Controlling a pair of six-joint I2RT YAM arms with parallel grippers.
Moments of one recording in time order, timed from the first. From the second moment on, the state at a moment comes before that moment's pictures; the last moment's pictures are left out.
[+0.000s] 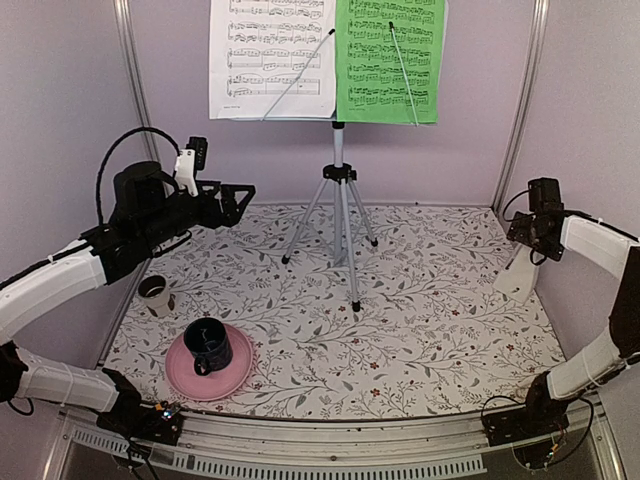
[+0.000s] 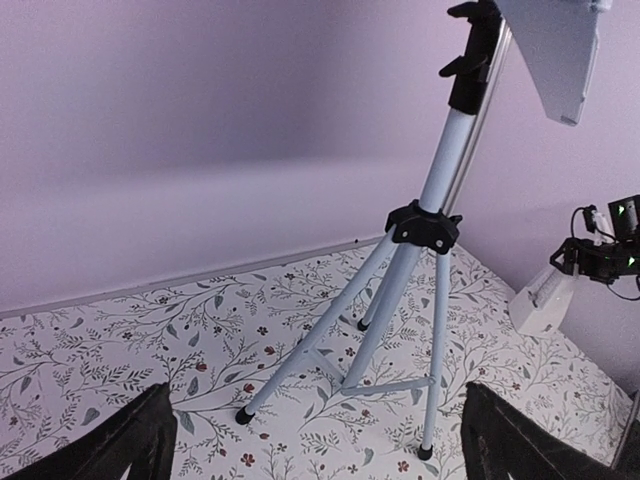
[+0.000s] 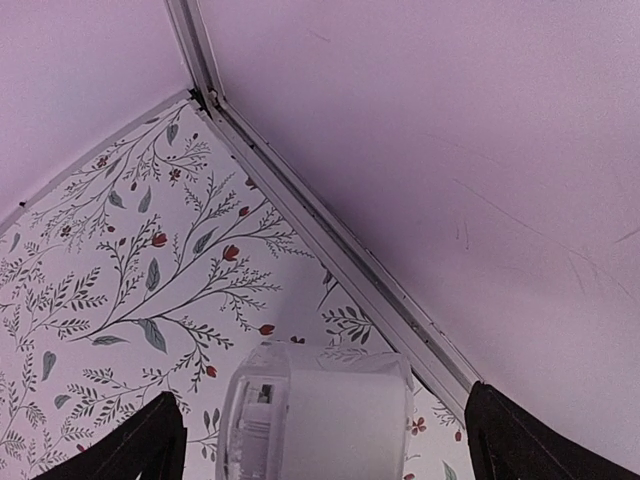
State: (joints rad) left arm -0.56 1.14 0.94 0.08 0.02 -0.21; right arm -0.05 1.42 1.03 -0.39 0.47 0.43
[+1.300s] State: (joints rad) left arm -0.55 1.16 0.93 0.12 0.08 -0.20; right arm -0.02 1.33 0.87 -0.21 -0.02 0.15
